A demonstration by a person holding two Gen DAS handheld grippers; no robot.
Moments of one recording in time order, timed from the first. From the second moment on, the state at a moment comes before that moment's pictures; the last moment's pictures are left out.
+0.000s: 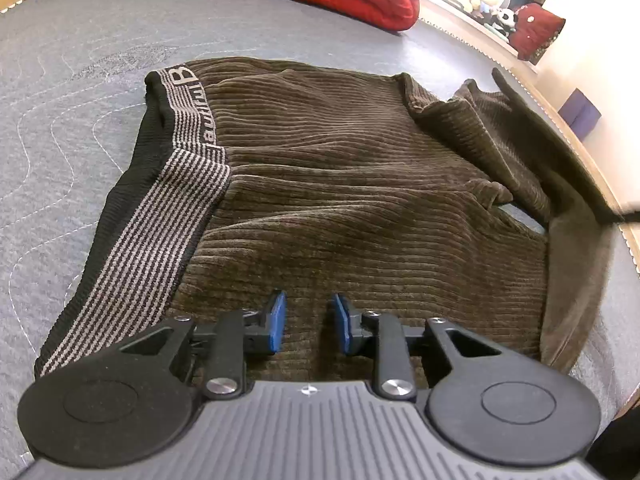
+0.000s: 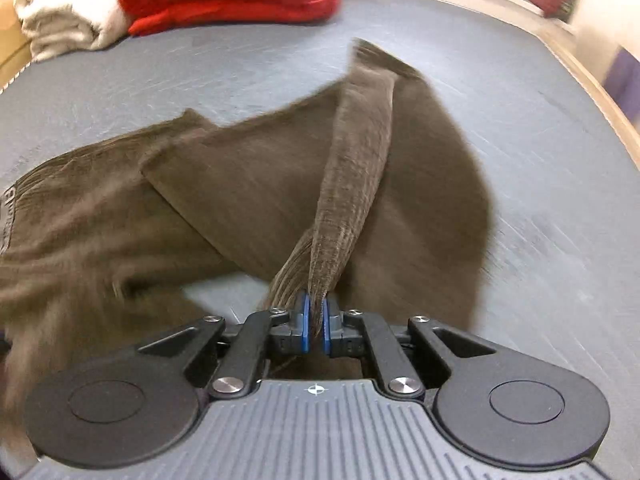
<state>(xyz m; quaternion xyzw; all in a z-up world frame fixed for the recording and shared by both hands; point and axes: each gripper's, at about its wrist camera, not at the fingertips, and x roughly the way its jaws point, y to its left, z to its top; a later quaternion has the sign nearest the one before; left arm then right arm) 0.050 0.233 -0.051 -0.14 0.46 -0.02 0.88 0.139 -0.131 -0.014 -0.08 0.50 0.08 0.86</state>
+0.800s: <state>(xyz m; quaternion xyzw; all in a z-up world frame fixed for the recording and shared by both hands) 0.039 0.165 -0.061 0.04 0.43 -0.02 0.90 0.091 -0.230 -0.005 -0.01 0.47 0.14 0.87</state>
